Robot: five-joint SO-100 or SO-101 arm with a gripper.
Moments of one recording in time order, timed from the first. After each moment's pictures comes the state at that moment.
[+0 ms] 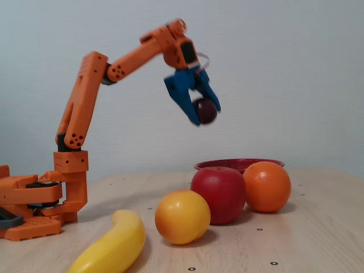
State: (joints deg) arm -35.7 67.9 29.5 104.6 0.8
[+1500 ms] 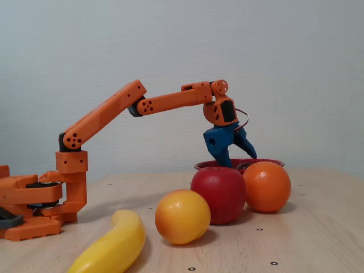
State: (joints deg) arm -28.6 36.7 18.1 88.1 -10.6
